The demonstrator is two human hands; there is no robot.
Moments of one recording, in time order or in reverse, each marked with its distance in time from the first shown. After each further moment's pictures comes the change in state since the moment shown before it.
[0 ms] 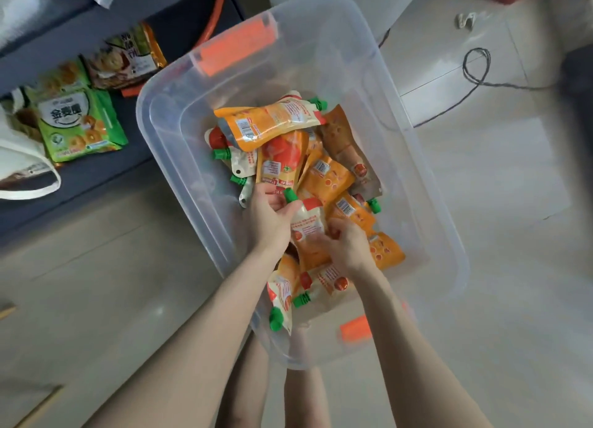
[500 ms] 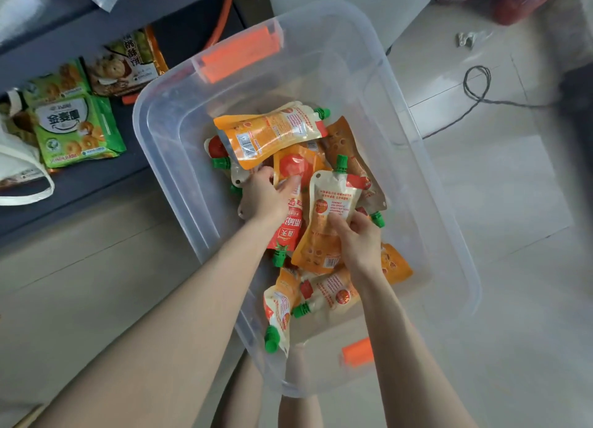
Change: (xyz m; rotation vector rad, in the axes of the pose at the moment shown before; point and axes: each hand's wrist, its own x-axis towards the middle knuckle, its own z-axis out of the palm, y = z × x) left_hand 0.053 0.017 0.008 0.182 0.037 0.052; right_hand 0.010 -0.016 -0.006 0.557 0.248 0.122
